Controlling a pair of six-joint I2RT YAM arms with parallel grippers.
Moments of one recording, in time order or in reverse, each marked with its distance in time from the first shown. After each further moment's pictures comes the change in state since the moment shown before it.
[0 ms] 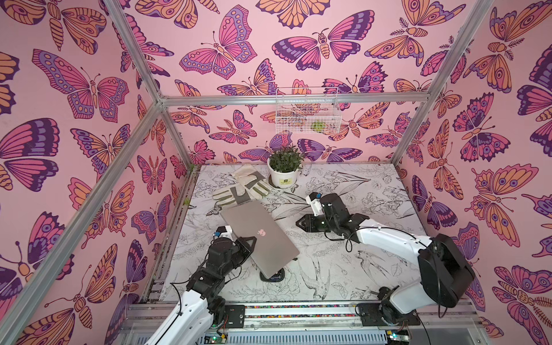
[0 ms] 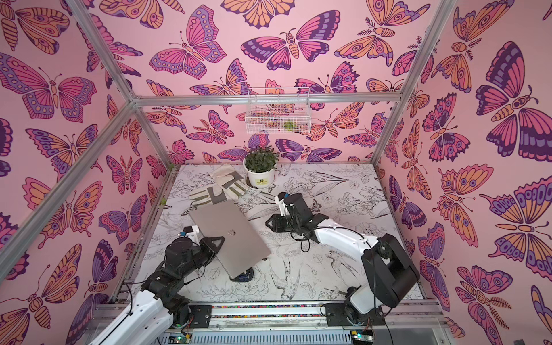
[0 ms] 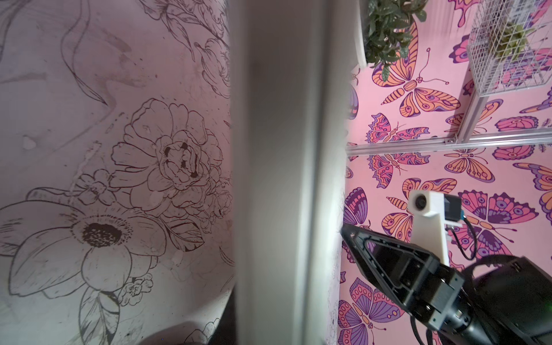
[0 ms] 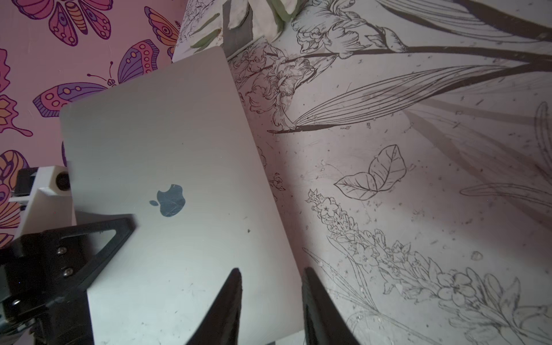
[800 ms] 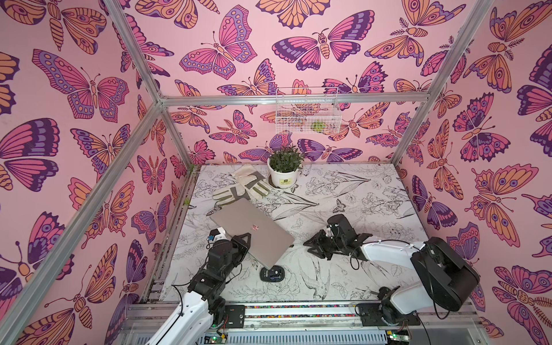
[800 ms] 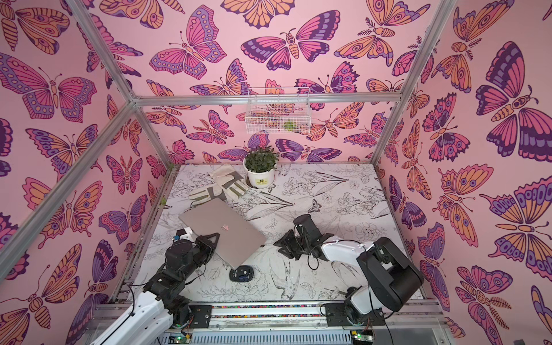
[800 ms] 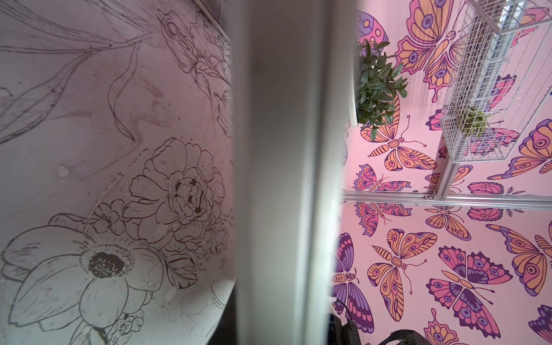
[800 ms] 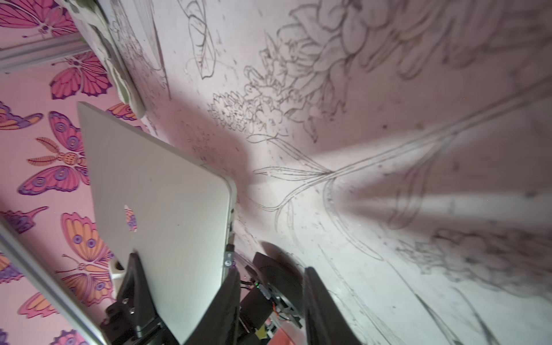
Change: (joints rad) left arm -0.010 -0.011 -0.050 0.103 -0.153 -0.112; right arm -0.010 0.023 -0.360 0.356 -0.157 0.909
